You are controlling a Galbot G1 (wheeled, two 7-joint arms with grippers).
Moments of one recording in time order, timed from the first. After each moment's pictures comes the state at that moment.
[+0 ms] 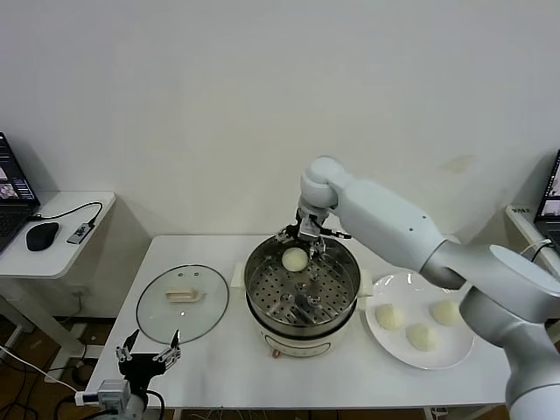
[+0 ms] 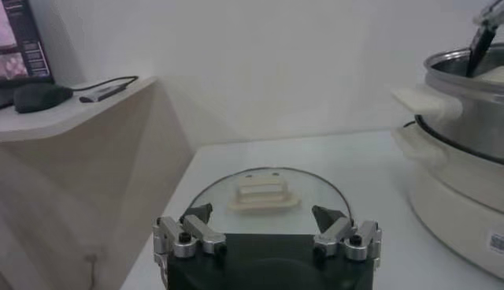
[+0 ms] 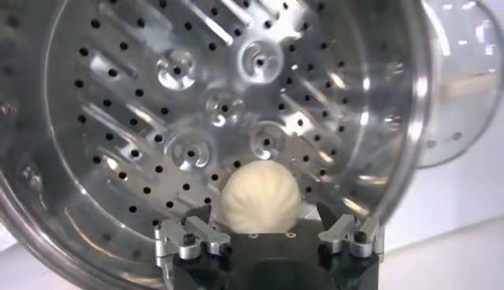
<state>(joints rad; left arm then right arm) 1.65 -1.41 -0.68 -2.12 -0.09 0.34 -0.01 0.25 1.19 -0.75 1.18 -0.36 0.50 -1.33</state>
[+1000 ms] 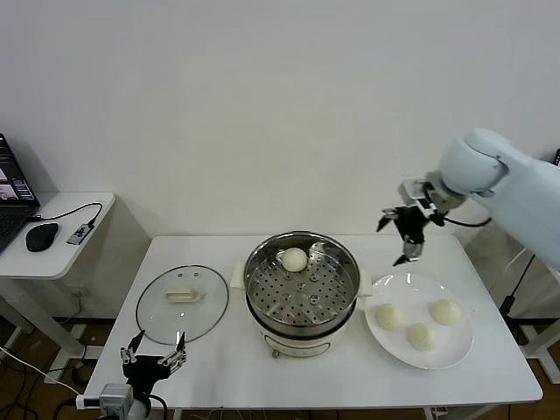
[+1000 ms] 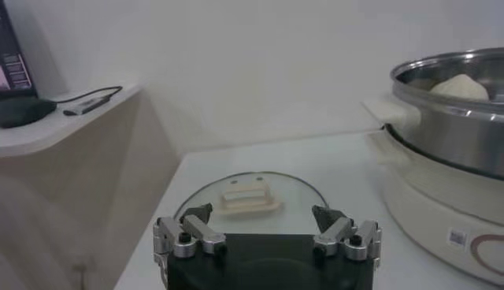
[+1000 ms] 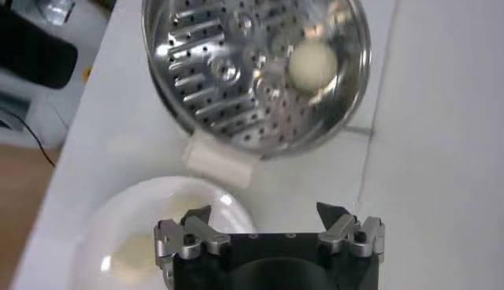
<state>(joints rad) 1.70 -1.39 -0.66 -2.19 -0.08 0.37 0.00 0.34 0.56 -0.82 1.56 0.03 -0.37 -1.35</state>
